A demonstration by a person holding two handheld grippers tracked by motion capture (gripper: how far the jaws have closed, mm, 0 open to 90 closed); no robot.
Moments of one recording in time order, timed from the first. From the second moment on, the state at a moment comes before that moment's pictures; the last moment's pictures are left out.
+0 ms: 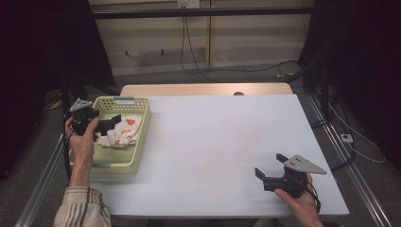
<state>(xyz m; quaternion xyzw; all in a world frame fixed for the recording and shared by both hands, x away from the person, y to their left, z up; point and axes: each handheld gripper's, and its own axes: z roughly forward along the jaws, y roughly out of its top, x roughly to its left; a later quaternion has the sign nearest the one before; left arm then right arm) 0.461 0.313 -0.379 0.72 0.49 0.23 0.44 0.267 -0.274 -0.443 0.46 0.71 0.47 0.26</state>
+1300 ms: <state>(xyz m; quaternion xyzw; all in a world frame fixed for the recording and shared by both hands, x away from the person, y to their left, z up) 0.402 0.313 -0.367 0.73 0.45 0.28 0.44 0.268 -0.272 -0.442 0.46 0.71 0.47 0.26</state>
